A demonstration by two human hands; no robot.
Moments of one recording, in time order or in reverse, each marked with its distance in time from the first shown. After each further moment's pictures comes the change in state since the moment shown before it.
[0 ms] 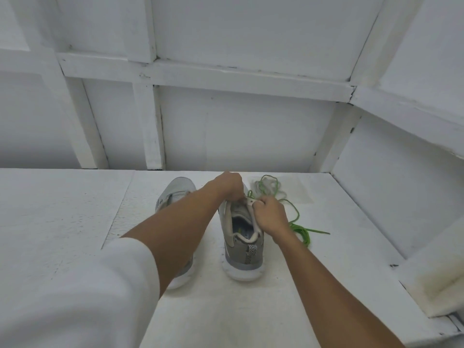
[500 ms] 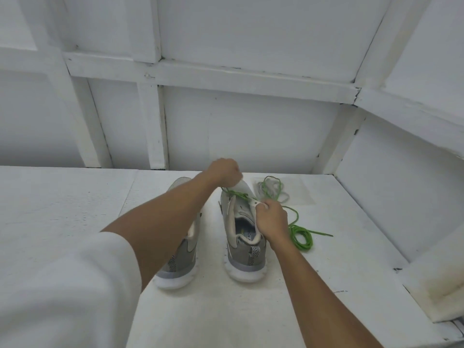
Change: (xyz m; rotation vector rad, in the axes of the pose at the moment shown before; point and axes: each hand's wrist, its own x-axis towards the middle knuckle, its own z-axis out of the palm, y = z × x) left_hand -0.007 -0.016 -0.031 -0.147 0.121 -0.075; right_hand -0.001 0.009 0.018 0.119 0.122 0.067
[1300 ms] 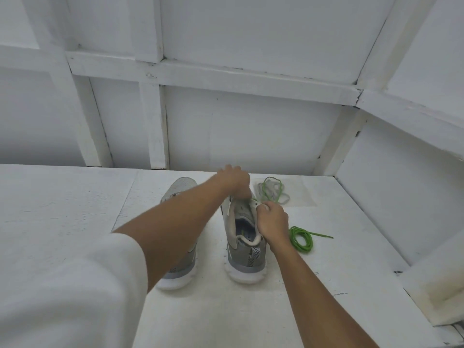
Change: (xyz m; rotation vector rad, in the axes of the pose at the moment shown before) left_hand 0.000 0.022 0.020 0.293 -0.074 0.073; right_hand -0.005 -0.003 -0.003 0.033 0.029 -0.007
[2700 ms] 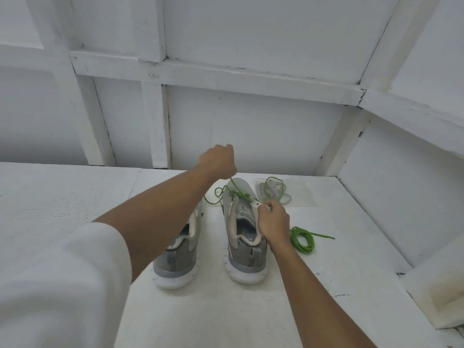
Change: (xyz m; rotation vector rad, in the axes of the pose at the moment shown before) left_hand -0.014 -0.037 -0.035 -0.180 0.226 -0.165; right_hand 0.000 0.000 0.003 0.068 0.017 0.046
